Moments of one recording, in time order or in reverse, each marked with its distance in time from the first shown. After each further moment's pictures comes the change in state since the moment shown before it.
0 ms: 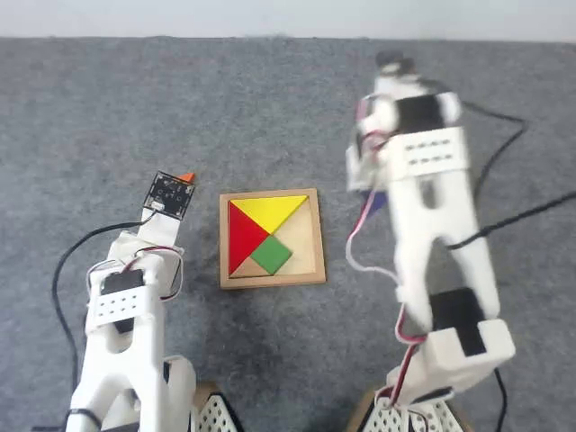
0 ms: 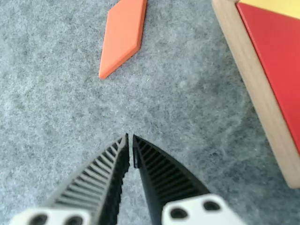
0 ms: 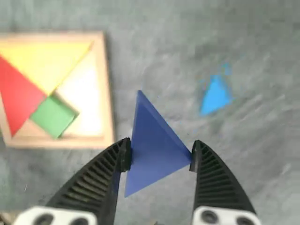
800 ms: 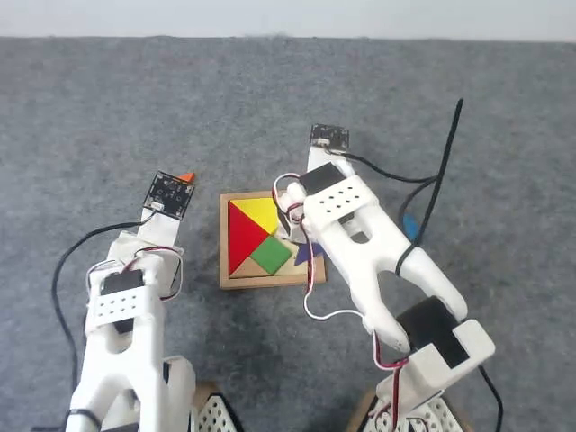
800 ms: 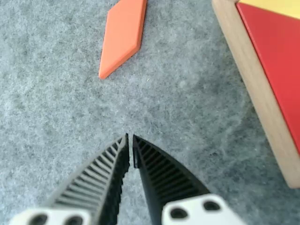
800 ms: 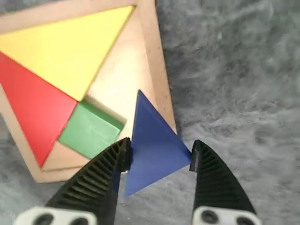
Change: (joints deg) left arm 0.0 0.0 0.0 0.0 0.0; right arm -15.4 -0.1 26.4 -27.0 -27.0
